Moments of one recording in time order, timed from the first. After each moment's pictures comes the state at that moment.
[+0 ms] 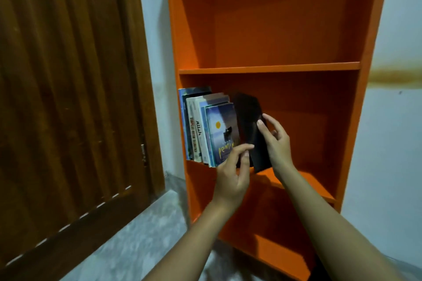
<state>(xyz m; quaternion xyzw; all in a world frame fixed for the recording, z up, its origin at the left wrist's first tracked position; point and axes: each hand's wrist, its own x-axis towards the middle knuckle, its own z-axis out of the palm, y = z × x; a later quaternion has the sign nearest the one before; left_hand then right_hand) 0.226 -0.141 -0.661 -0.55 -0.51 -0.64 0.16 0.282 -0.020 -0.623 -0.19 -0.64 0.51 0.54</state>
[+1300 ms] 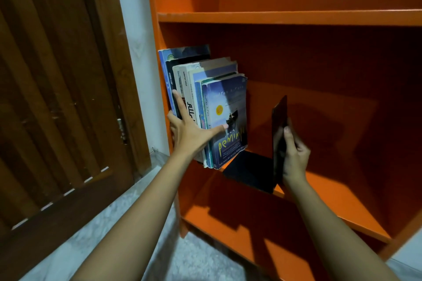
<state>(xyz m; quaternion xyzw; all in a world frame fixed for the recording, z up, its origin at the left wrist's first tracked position) 0.027 -0.026 -0.663 -0.34 -0.79 -0.51 0.02 0.201 0.097 -0.706 -0.26 -0.51 0.55 0.61</state>
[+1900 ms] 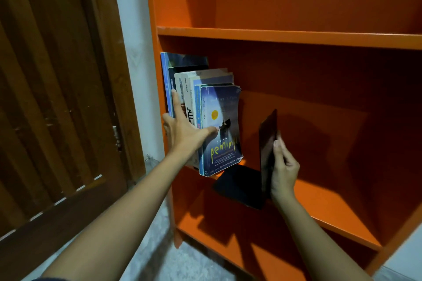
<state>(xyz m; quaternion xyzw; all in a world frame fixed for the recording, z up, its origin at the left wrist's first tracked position) 0.027 -0.027 -0.639 -0.31 -0.79 -0.52 0.05 0.192 0.079 -0.710 -0.23 -0.50 0.55 0.63</state>
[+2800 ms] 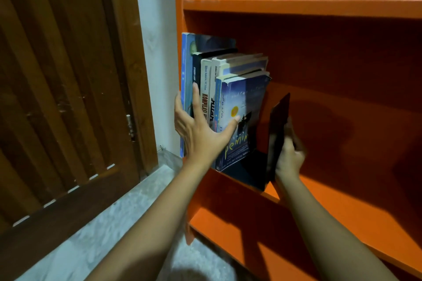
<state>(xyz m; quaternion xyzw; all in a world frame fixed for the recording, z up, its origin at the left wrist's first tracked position) 0.007 -0.016 -0.673 -0.33 -0.74 -0.54 0.23 0.112 0.107 -0.711 -0.29 -0.40 0.60 0.63</state>
